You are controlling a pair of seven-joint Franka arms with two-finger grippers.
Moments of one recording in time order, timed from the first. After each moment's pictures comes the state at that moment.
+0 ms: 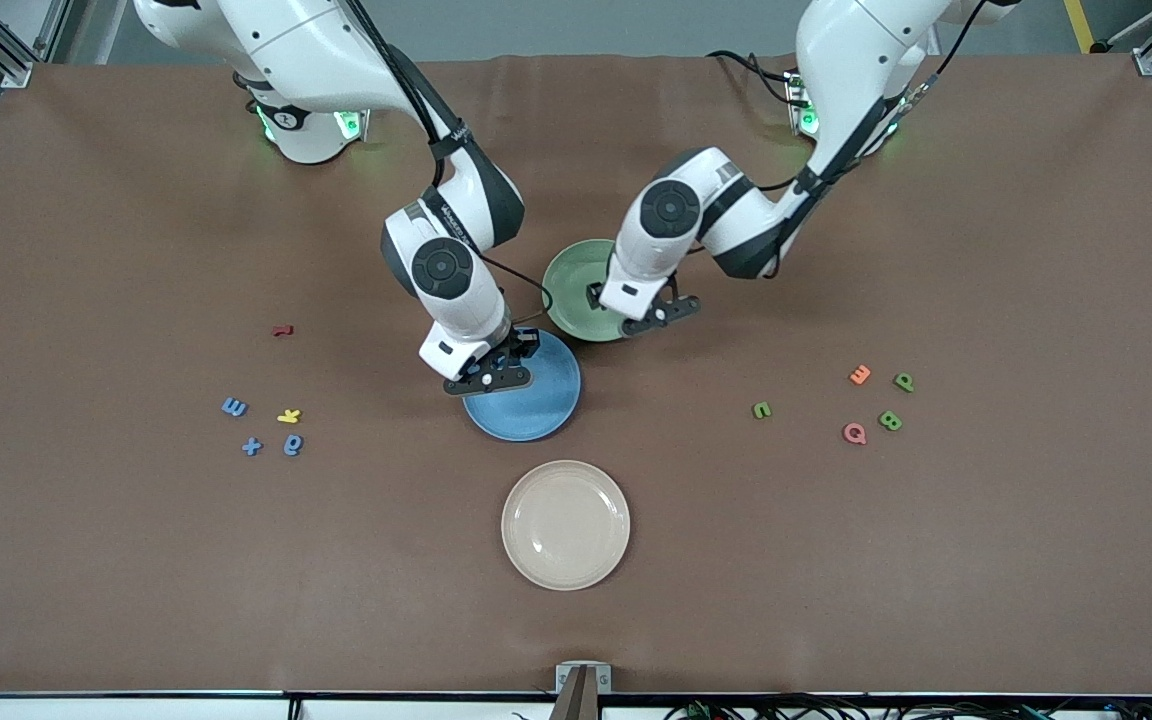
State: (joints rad) left arm -0.28 0.50 -0.50 -2.00 0.08 2.44 -1.18; right arm 0.69 0.57 -0.04 -1.83 0.15 2.42 0.42
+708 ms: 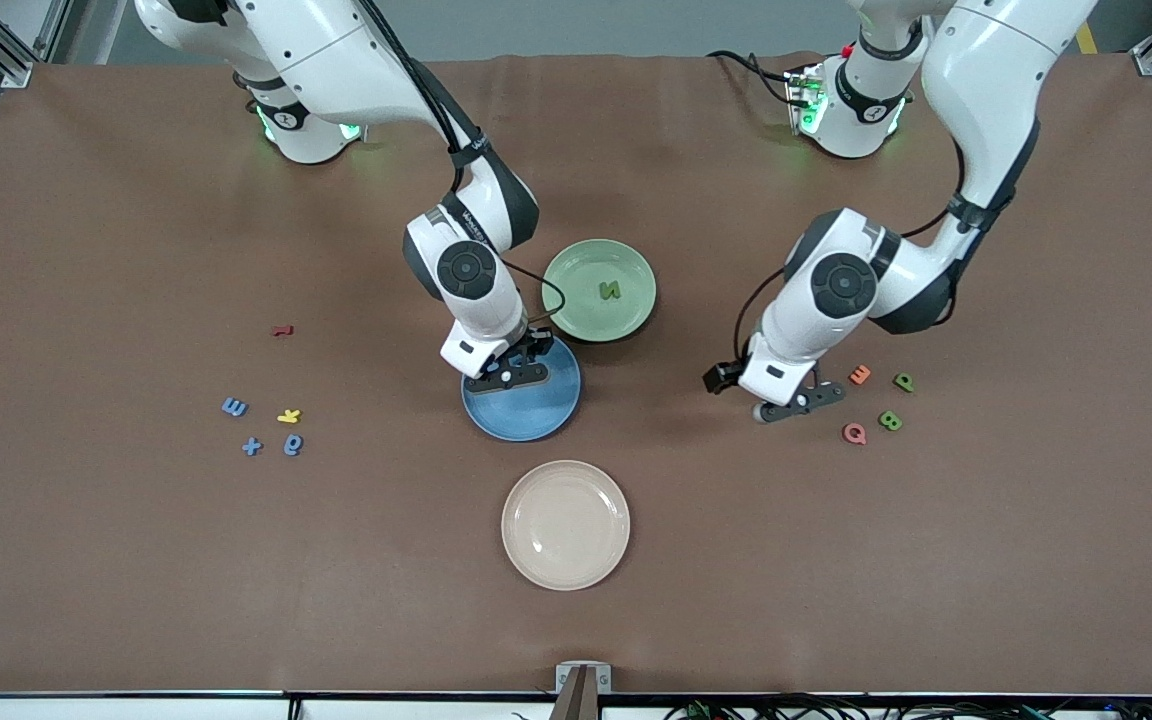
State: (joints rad) left arm 0.04 0.47 -0.49 -2.00 0.22 2.43 -0.86; right arm 0.73 0.61 -0.05 -1.82 0.16 2.44 0.42
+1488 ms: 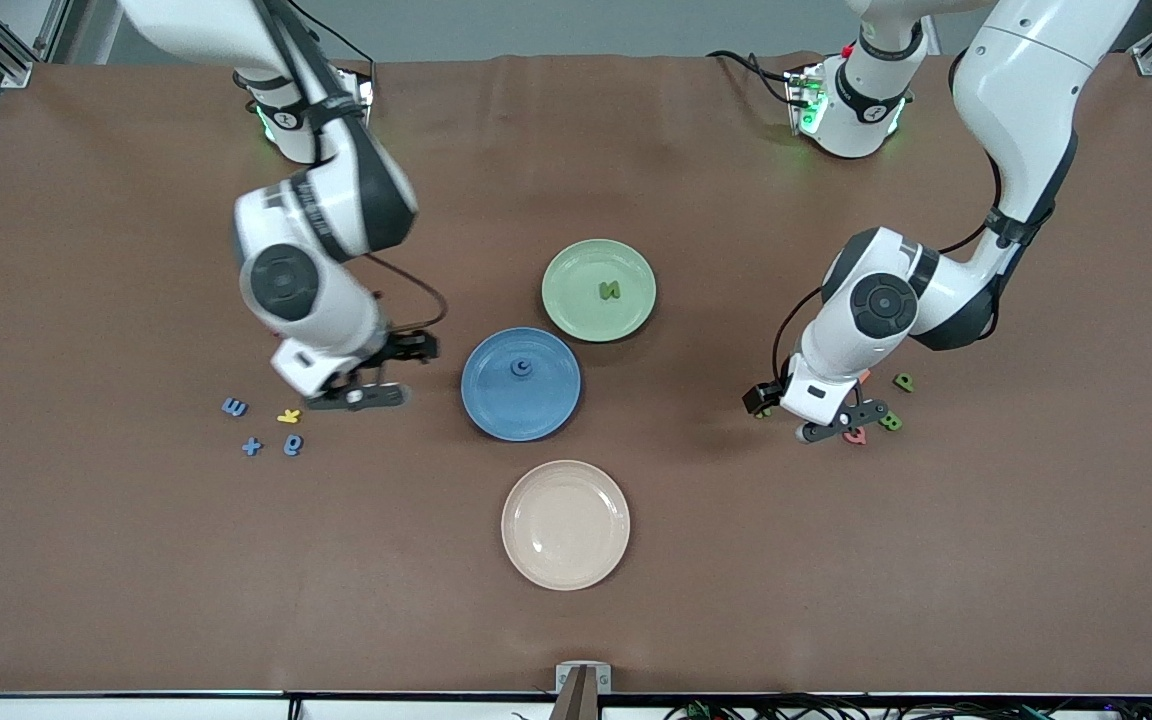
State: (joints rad) left arm 0.11 0.49 -0.49 -1.98 0.29 2.43 -0.86; right arm 0.51 0.34 -0.17 -1.79 0.10 1.98 0.25
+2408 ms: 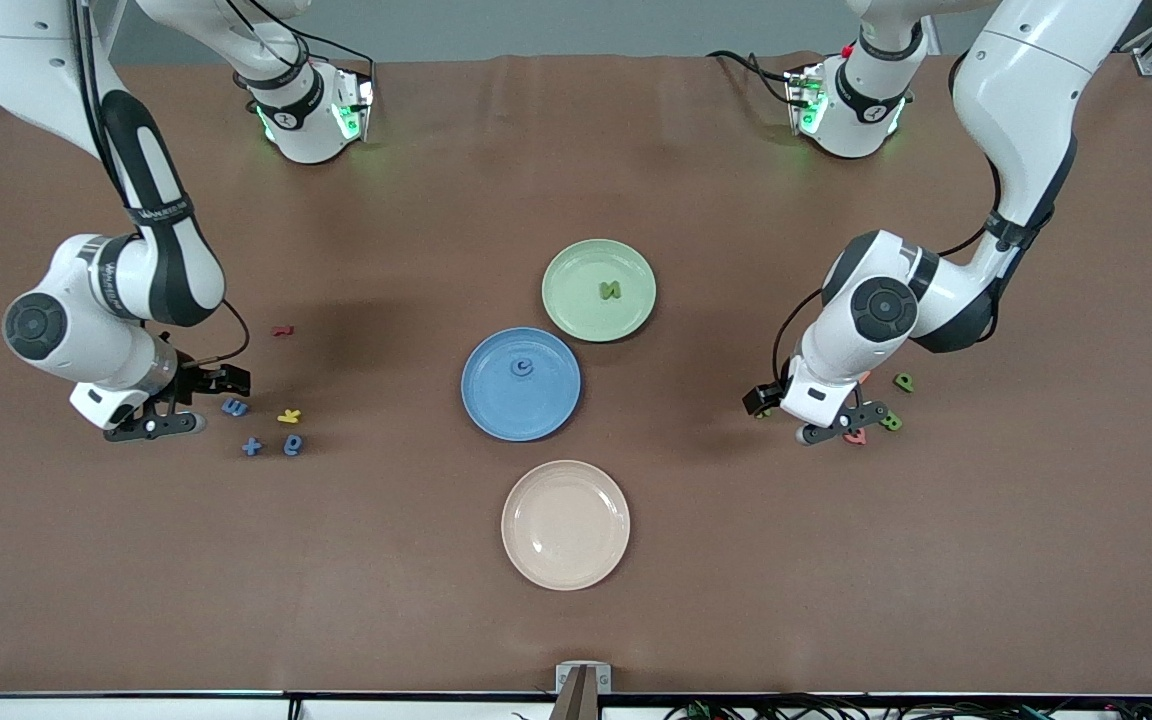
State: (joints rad) left arm 0.11 0.50 -0.49 -1.98 0.29 2.43 -0.86; right arm 0.09 0.38 -0.18 -2.10 0.07 2.41 -0.27
